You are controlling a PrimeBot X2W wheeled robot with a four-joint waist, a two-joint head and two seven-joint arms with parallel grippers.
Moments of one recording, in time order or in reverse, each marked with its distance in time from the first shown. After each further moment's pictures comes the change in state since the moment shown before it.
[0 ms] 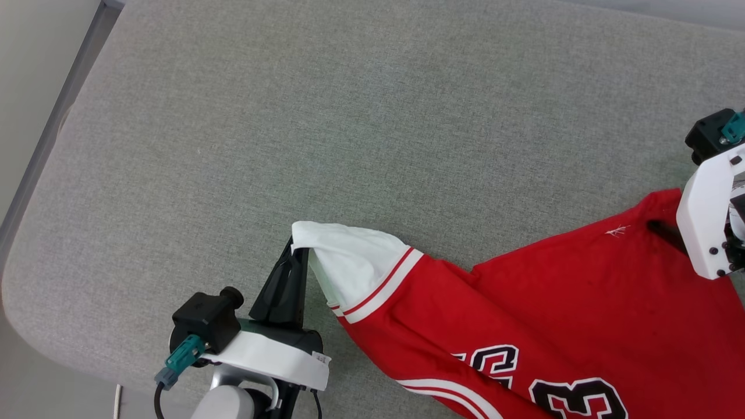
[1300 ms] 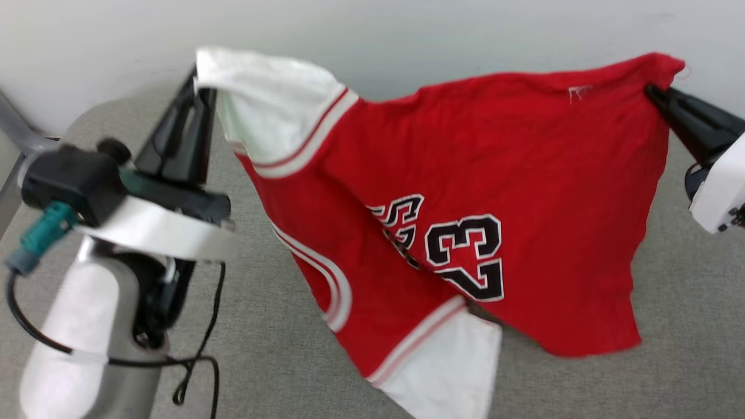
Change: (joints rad) left arm -0.308 0.225 0.096 -0.178 0.042 -0.017 0.166; right arm 0.036 0.037 -0.175 -0.253 0.075 0.000 -0.558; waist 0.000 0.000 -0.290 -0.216
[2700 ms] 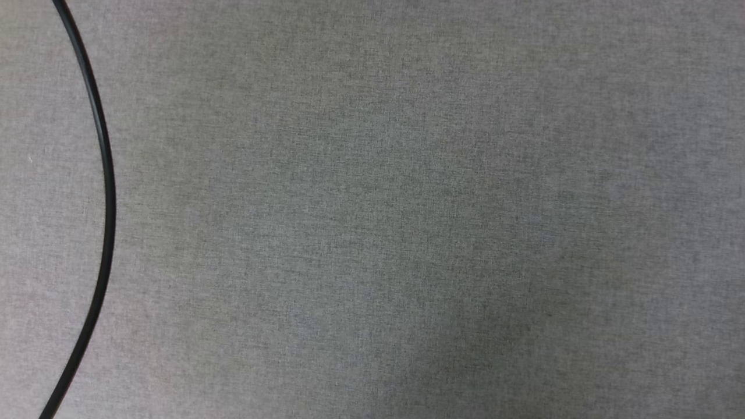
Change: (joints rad) left arm -1.347 0.054 -0.064 0.682 -0.006 -0.072 -0.051; right arm -1.135 0.105 0.054 0.428 -0.291 0.000 -0.101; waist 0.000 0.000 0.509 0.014
